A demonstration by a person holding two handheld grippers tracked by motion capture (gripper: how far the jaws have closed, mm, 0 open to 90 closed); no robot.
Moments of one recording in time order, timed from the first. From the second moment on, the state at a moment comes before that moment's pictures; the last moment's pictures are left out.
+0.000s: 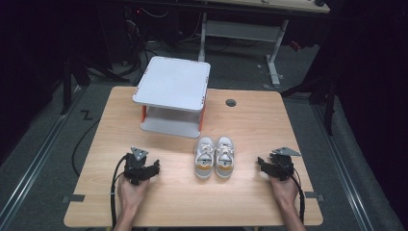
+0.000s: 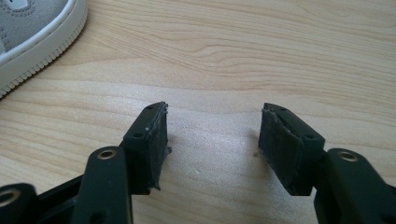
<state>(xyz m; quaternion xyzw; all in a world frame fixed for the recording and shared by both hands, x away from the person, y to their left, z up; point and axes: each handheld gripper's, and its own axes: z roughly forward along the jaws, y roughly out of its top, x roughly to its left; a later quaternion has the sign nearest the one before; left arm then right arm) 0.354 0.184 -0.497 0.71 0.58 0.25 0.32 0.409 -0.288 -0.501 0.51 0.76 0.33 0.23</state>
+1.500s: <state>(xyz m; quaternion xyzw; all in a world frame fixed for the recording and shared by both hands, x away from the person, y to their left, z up) 0.372 0.020 -0.442 0.79 0.47 0.10 0.38 0.409 -0.288 -0.501 0.51 0.76 0.33 0.23</state>
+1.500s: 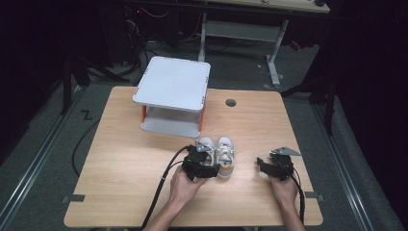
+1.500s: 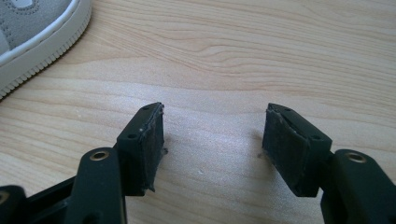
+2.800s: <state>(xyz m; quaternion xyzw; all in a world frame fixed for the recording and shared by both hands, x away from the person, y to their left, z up) 0.397 -0.006 -0.453 0.79 0.49 0.11 0.35 0.410 -0.288 -0.501 0.51 0.76 0.33 0.23</state>
